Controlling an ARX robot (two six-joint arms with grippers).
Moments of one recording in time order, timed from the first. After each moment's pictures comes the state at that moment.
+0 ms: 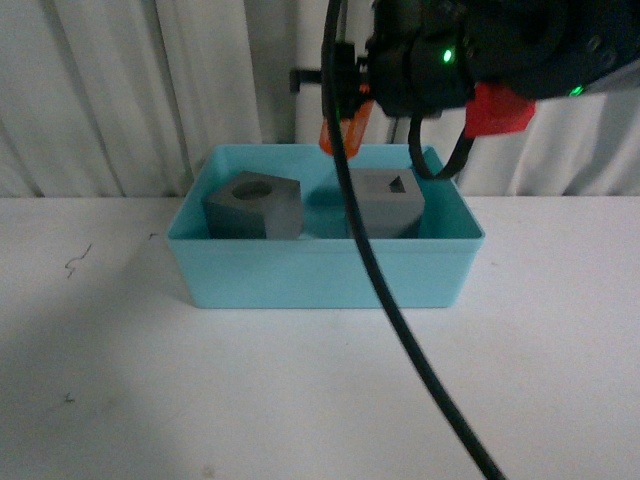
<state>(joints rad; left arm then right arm) 0.00 0.00 0.01 0.00 0.00 -0.01 0.39 2.18 1.52 0.33 -0.02 0.12</state>
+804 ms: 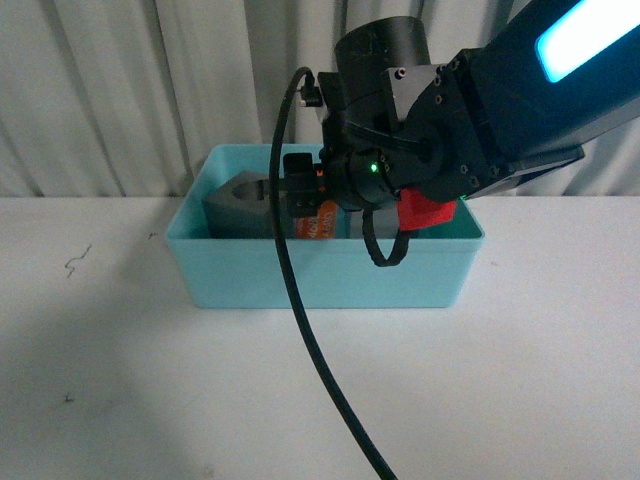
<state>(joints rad) 0.00 0.00 0.01 0.00 0.00 -0.01 0.45 2.37 1.62 0.24 0.01 0.14</state>
